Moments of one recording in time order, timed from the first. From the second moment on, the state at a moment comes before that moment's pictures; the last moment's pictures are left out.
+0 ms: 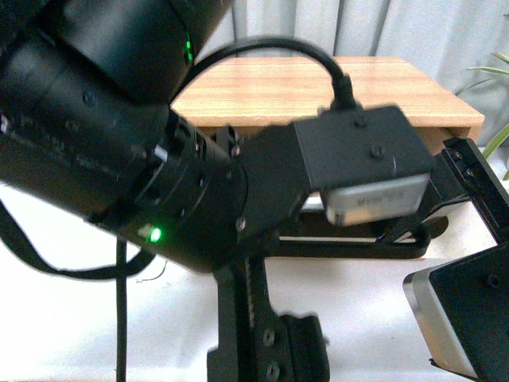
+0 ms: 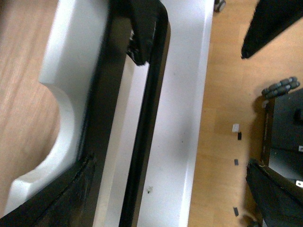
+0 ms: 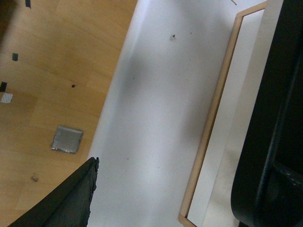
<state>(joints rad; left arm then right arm) -0.54 1.67 1.03 -0.27 0.33 0.88 0.24 1.57 0.82 -0.28 -0.46 -1.72</state>
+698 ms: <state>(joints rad) -0.51 1.54 1.02 -0.26 0.41 0.82 0.22 1.46 0.83 -0.30 -0.52 -1.68</state>
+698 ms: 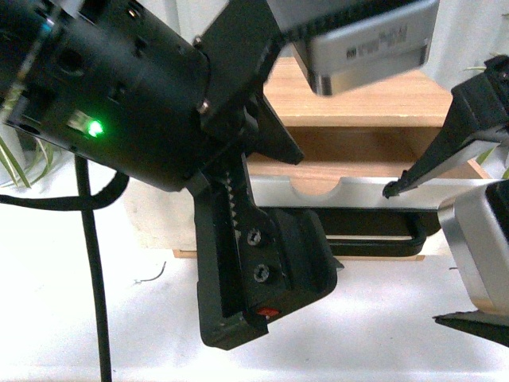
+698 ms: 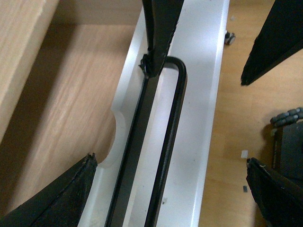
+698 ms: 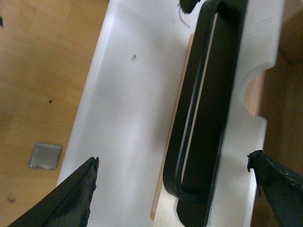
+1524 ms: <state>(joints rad) -0.02 0.86 0.50 0.27 -0.04 -0.10 -0.23 0.99 0.51 0.40 -0.35 0.07</state>
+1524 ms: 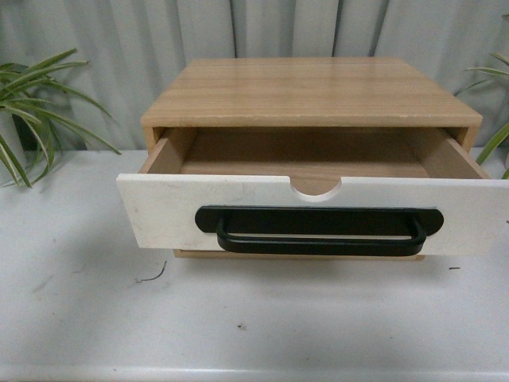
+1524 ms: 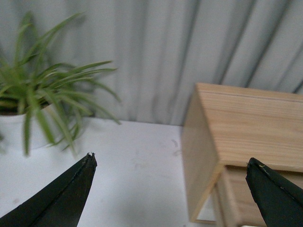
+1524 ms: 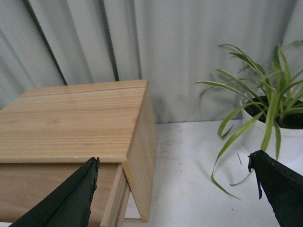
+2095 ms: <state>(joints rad) 0.13 0.60 0.22 0.37 0.13 -0.02 -0.16 0.76 0.25 0.51 -0.16 0.01</state>
